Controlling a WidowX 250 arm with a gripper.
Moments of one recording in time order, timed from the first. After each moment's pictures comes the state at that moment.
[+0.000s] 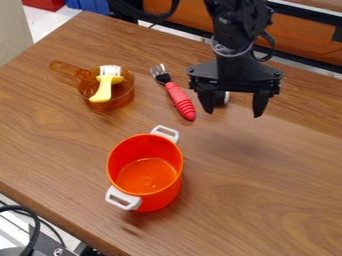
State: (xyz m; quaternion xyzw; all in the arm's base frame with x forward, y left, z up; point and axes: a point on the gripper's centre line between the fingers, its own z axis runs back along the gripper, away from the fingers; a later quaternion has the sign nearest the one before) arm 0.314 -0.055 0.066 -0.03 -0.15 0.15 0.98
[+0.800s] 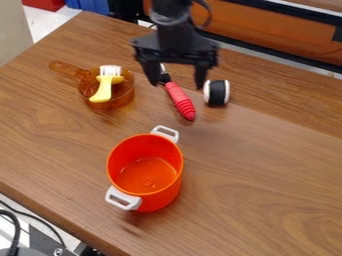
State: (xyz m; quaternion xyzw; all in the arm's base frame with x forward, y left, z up) arm 0.311 0.034 0.086 0.01 -0.15 0.16 0.98
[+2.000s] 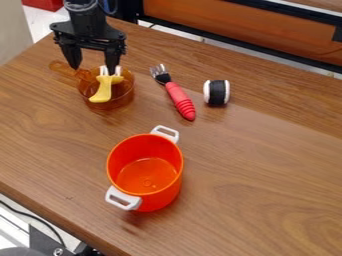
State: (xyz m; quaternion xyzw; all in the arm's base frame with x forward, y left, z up) arm 0.308 0.158 0.060 0.06 -0.10 0.17 0.98
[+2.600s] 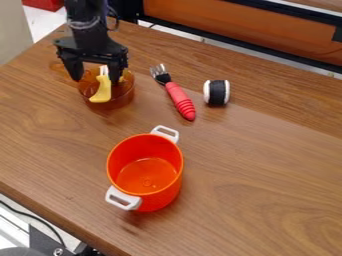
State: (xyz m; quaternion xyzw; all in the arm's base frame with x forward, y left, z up) arm 0.304 0.151 0.044 0.07 -0.11 0.18 0.98
